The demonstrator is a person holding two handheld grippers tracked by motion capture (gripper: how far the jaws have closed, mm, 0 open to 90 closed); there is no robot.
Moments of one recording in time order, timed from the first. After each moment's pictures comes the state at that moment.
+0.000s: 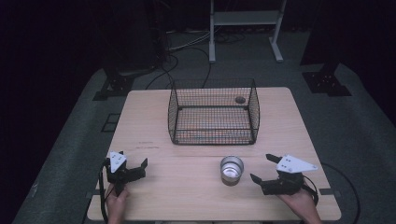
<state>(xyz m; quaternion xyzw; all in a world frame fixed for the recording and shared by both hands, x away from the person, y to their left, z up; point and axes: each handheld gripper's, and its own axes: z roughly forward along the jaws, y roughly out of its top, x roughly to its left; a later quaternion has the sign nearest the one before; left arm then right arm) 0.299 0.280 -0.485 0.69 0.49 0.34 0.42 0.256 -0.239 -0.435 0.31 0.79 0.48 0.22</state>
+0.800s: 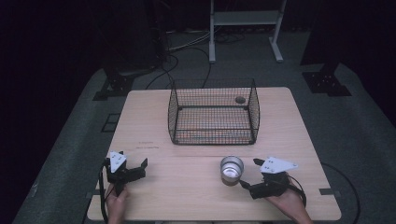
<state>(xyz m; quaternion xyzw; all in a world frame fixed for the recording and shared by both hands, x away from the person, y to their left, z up) 0.299 0.280 -0.485 0.69 0.49 0.34 0.42 0.262 -0.208 -0.447 0.30 0.82 0.45 0.18</state>
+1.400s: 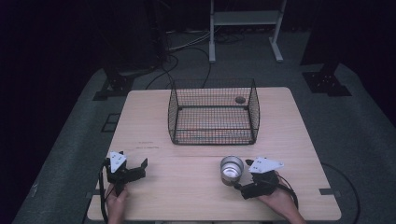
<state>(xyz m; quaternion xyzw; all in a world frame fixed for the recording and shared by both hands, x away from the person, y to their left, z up) 0.299 0.280 -0.484 0.69 0.49 0.34 0.42 0.272 -0.184 -0.460 0.29 0.84 0.43 0.17</state>
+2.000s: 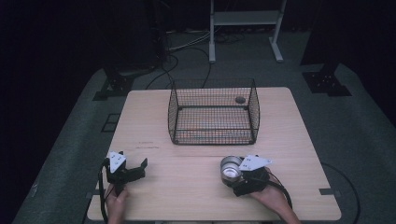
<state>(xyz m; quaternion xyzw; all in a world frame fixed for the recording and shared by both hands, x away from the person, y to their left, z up) 0.298 0.281 -0.484 0.69 0.49 0.34 0.42 0.283 -0.162 -0.463 0.27 0.85 0.41 0.18</state>
